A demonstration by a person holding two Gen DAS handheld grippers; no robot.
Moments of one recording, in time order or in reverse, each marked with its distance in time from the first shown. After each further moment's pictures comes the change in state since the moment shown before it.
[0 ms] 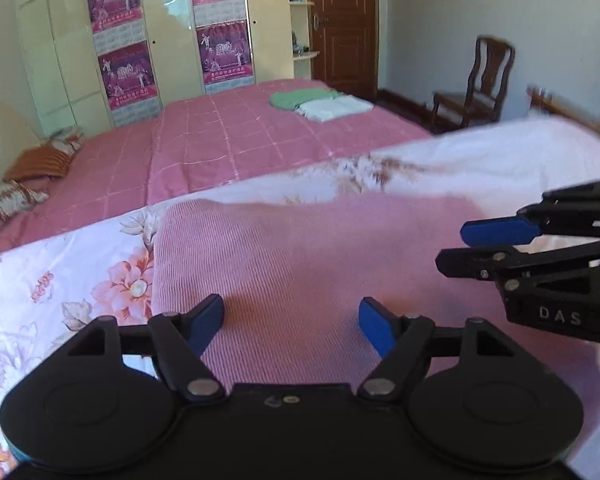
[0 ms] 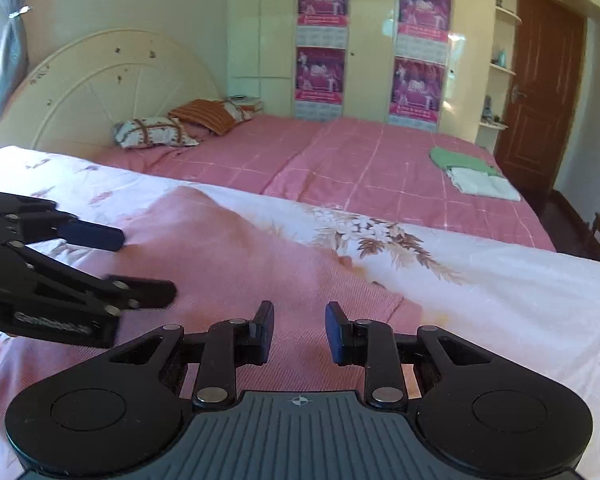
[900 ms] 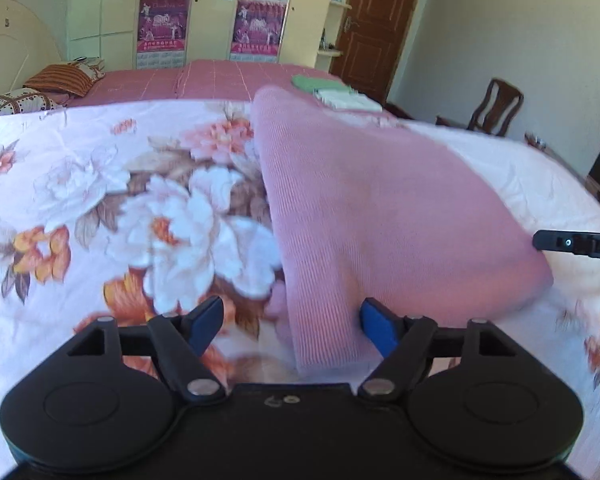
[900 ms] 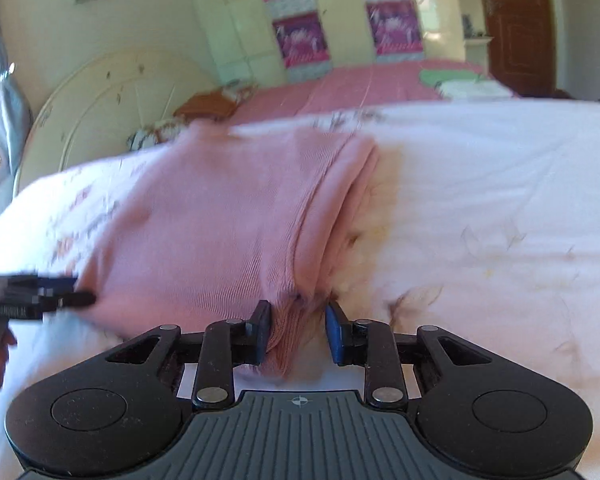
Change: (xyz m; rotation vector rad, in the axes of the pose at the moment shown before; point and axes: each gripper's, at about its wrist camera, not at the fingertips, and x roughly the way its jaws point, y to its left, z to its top) left arm -0.096 0.070 -0.118 -0.286 -0.009 -0.127; right arm -0.103 -0.035 -0.086 0.284 0.040 0.107
